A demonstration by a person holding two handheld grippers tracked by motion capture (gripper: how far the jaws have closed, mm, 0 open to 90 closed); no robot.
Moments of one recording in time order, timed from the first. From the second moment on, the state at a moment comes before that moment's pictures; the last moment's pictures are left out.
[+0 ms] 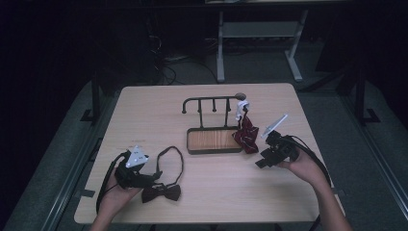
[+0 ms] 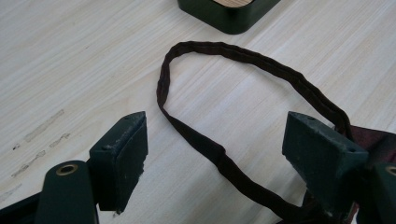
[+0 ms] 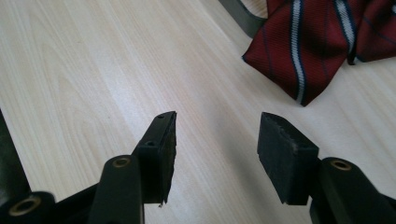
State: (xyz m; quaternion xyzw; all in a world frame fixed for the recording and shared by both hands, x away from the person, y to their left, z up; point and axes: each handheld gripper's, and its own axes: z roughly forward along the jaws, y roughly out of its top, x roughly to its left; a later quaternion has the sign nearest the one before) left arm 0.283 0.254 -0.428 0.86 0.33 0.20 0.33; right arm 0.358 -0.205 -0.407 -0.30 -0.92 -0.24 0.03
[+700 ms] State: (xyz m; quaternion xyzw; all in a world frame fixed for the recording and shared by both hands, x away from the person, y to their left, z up) left arm 0.288 0.260 -0.432 0.86 0.34 0.19 0.33; right arm 0.339 -0.209 -0.421 -0.31 -0.91 -0.26 0.02
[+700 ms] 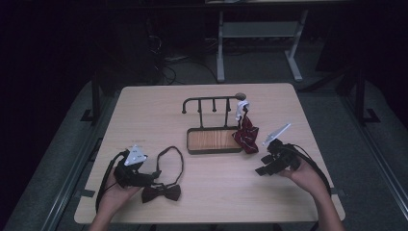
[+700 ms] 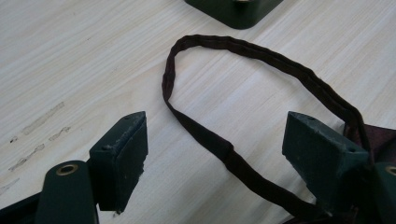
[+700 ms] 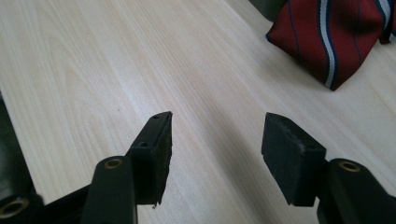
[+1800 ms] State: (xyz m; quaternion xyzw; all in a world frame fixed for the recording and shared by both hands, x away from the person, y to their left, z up) left arm 0.308 0.249 -0.412 0.88 0.32 0.17 0.30; right arm 0.328 -0.224 -0.422 -0.31 -0.91 -0.28 0.02
